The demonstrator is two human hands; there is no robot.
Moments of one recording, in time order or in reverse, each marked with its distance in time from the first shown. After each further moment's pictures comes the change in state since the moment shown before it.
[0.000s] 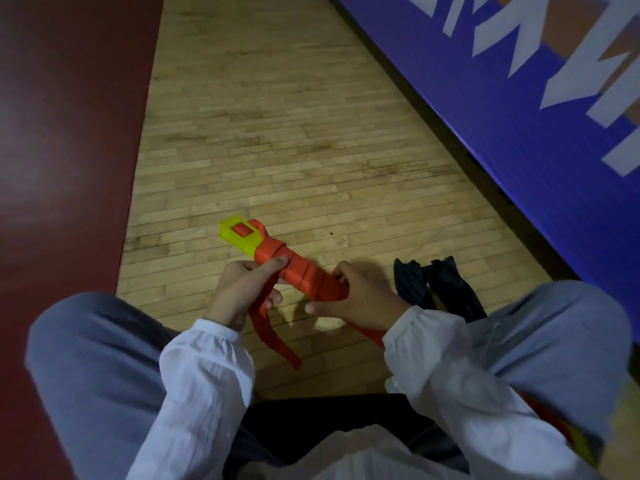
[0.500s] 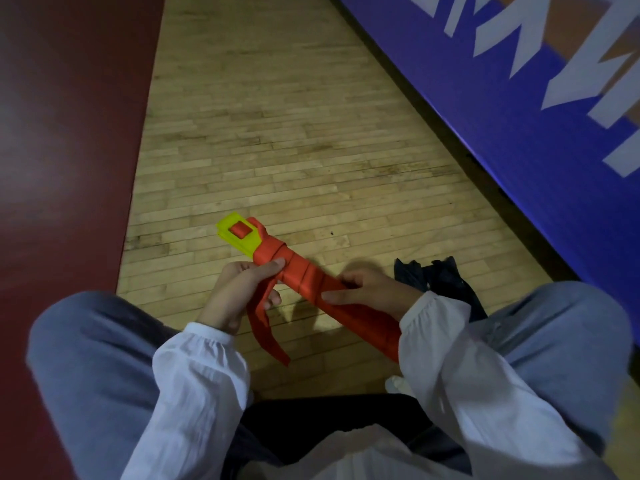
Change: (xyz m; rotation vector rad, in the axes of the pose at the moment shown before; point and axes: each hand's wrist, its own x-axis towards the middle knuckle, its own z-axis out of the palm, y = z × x) left_hand 0.001 -0.006 -0.010 -0.071 -0.090 0.018; right_hand 0.008 0.009 -0.018 0.303 -0.201 0.062
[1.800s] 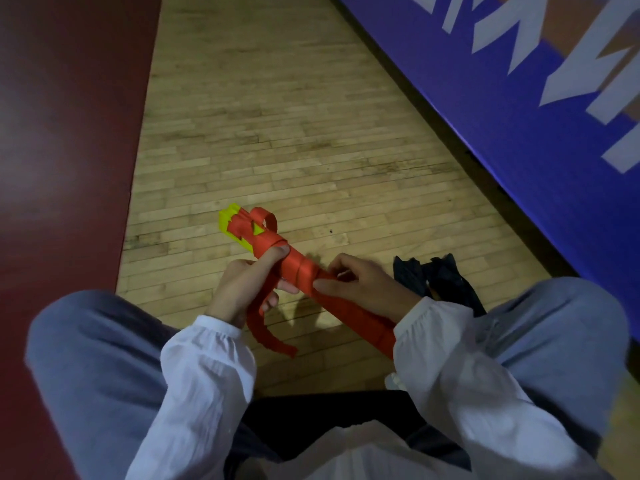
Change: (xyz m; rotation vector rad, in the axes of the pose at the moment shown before) left_hand -0.006 0.012 0.013 0.177 0.056 -0.075; right_hand -0.011 -0.009 0.012 -0.075 0.155 -0.183
